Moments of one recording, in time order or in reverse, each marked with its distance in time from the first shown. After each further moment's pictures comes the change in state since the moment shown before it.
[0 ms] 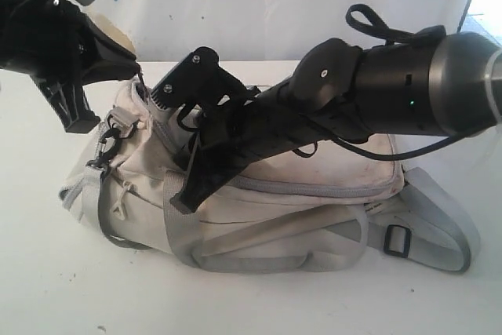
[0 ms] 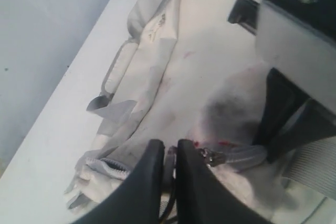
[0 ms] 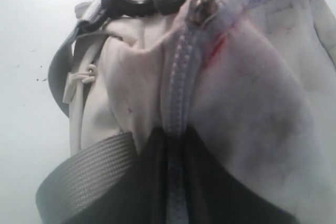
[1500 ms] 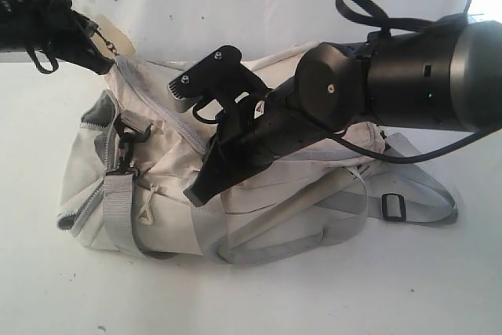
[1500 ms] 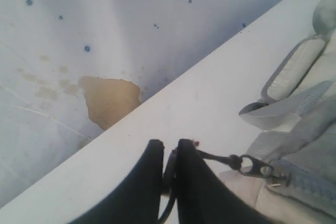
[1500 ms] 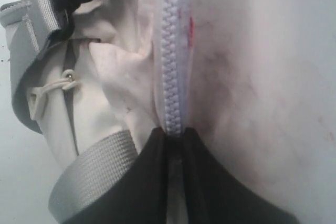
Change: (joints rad) left arm 0.143 0.361 -0.092 0.050 -0.584 -0.214; right arm 0.000 -0.043 -0.002 -0.545 0.041 0.669
